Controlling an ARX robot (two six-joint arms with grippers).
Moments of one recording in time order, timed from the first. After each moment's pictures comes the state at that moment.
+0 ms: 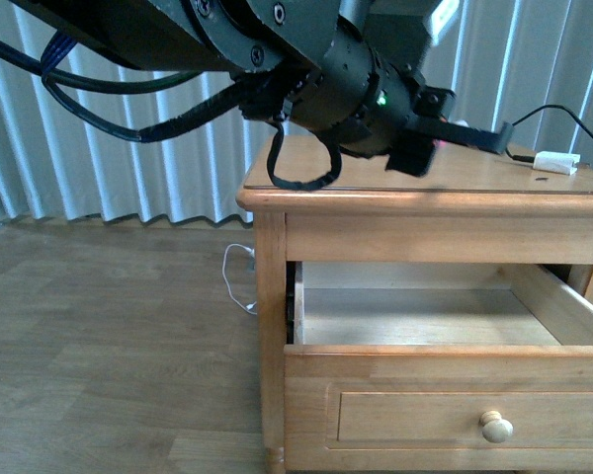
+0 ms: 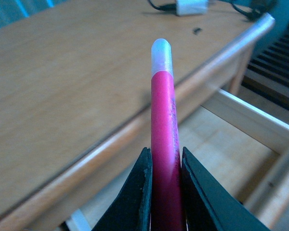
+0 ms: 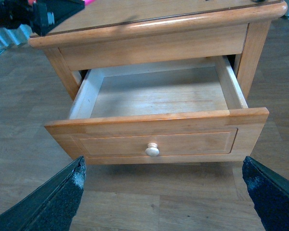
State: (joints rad) left arm -0.55 1.98 1.56 0.16 0.07 0.19; right arm 0.15 0.53 0.37 -0.12 0.02 0.16
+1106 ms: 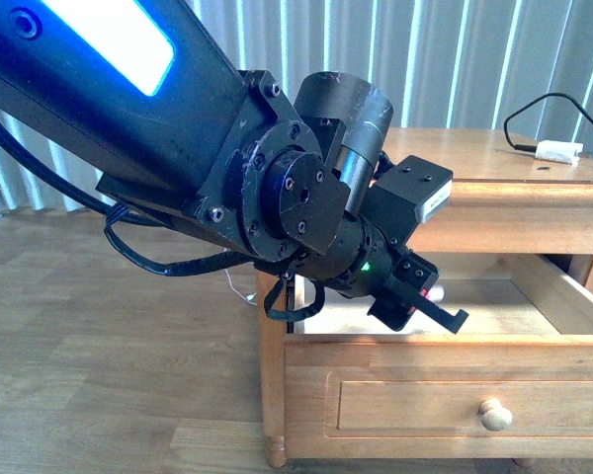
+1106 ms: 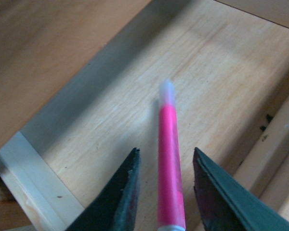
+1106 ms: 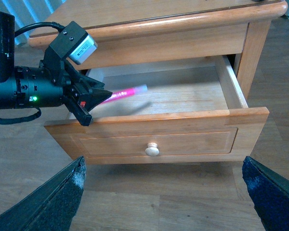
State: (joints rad) left arm -0.55 2.16 1.52 0.12 0.10 0.34; right arm 0.15 0.53 0.37 -0.12 0.02 0.16
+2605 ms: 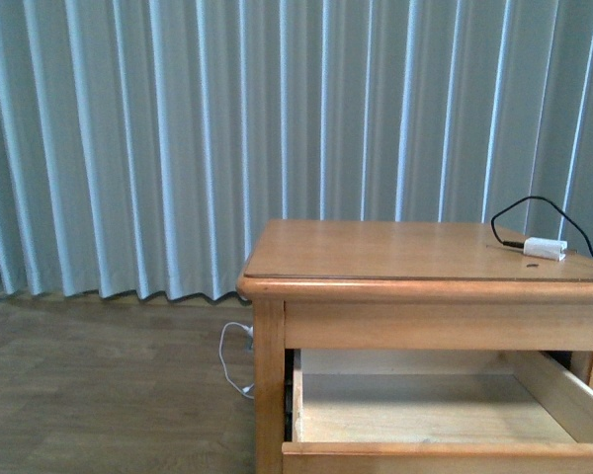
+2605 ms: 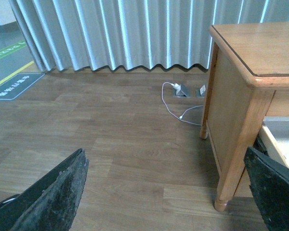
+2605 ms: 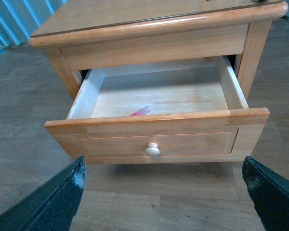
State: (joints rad) left arm -0.29 0.86 0.37 0.47 -0.43 0.05; right arm 0.15 0.53 0.37 -0.12 0.02 0.16
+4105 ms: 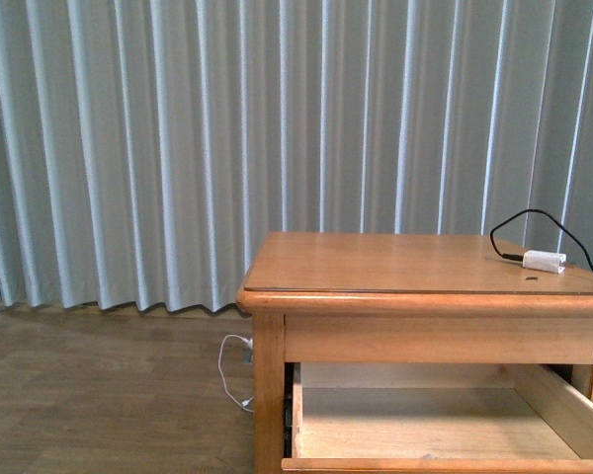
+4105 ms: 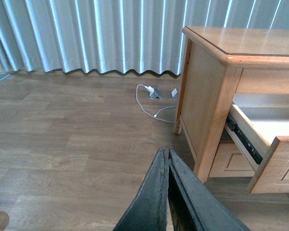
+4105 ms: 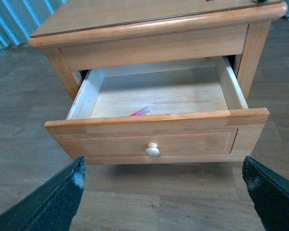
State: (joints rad) left arm 0.00 0.27 0.02 0.27 0.00 0.00; right arm 0.15 0.53 0.37 -0.12 0.02 0.16
